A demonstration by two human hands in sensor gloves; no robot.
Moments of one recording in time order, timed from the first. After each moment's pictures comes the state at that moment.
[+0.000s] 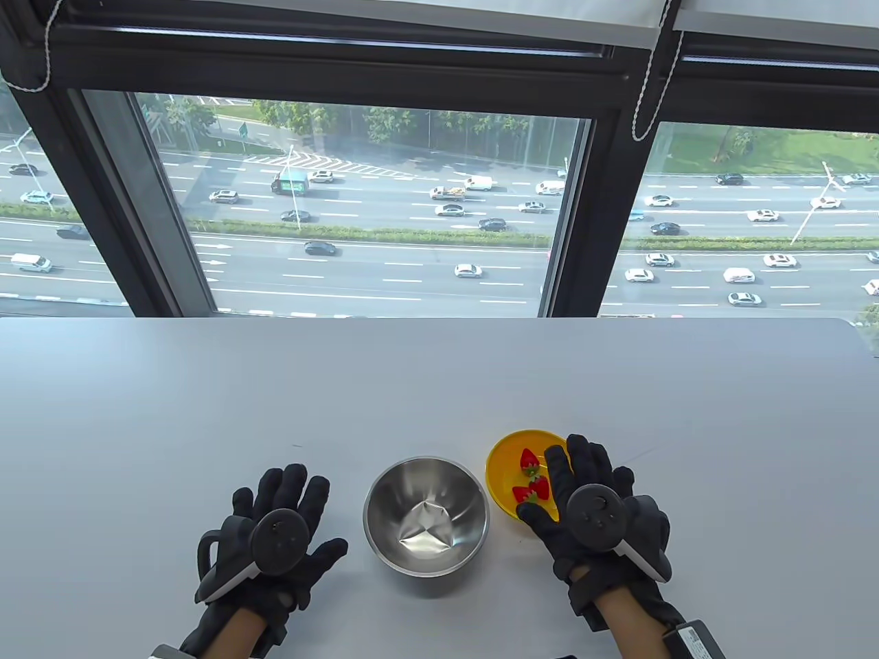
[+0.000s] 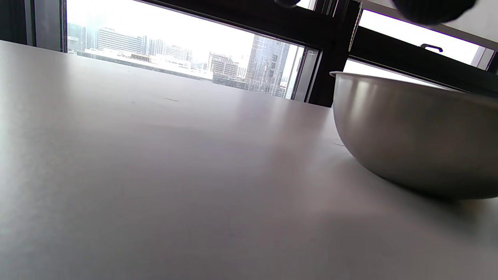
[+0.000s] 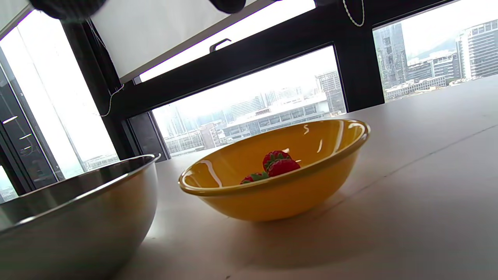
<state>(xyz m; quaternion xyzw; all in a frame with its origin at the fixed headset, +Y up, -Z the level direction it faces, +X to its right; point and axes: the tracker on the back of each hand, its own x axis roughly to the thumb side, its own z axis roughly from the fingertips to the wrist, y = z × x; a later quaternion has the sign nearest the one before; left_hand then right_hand) -0.226 -0.736 -0.299 -0.03 -0.11 0.10 0.99 0.186 -0.698 -0.325 0.08 -0.04 0.98 0.18</state>
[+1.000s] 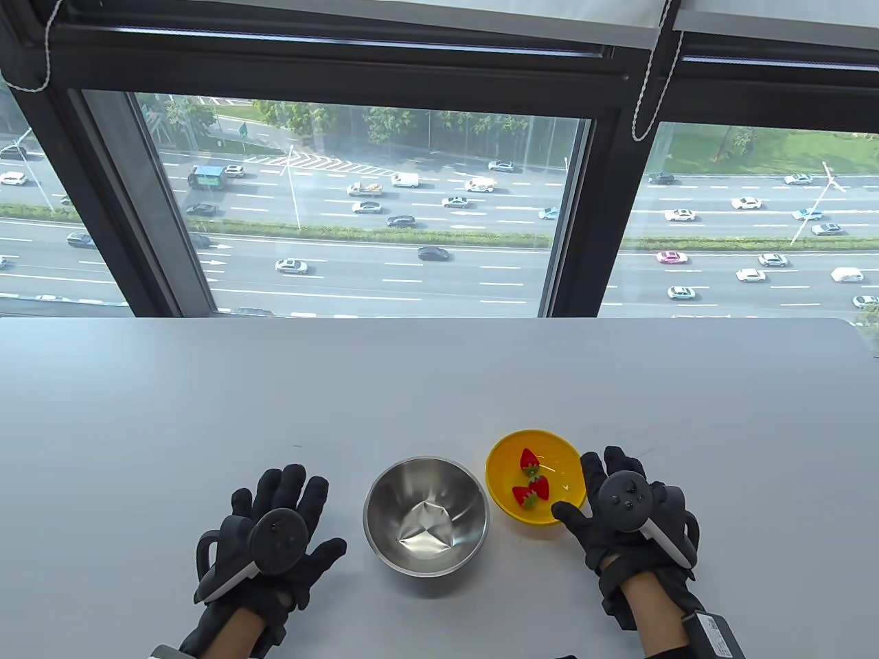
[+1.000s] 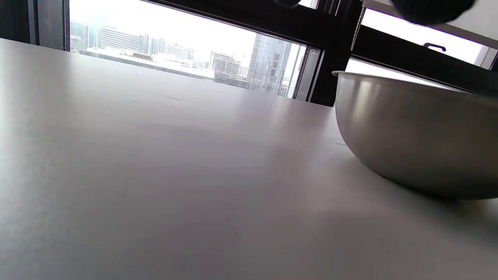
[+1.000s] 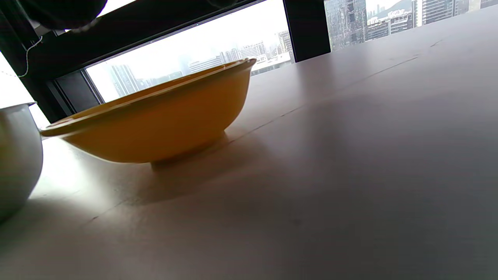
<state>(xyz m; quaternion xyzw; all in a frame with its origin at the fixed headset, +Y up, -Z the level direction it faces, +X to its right) -0.227 -0.736 -0.299 -0.03 -0.11 0.10 0.99 0.231 -0.742 -0.350 0.02 0.06 0.98 0.16</state>
